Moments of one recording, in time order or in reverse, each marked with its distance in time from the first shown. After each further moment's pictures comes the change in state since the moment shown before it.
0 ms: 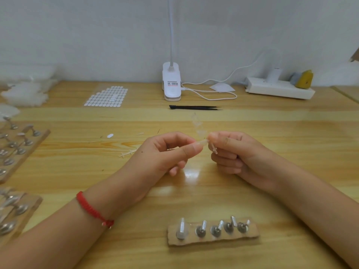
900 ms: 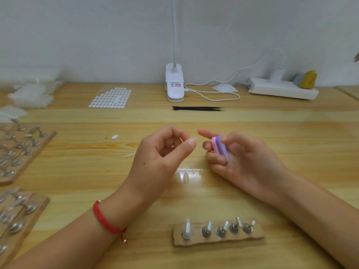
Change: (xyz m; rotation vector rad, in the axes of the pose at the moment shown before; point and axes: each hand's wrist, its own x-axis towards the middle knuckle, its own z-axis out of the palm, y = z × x) left_hand -0.010 0.003 0.009 0.184 0.248 0.348; right_hand -0.004 0.004 0.014 0.351 0.115 0.084
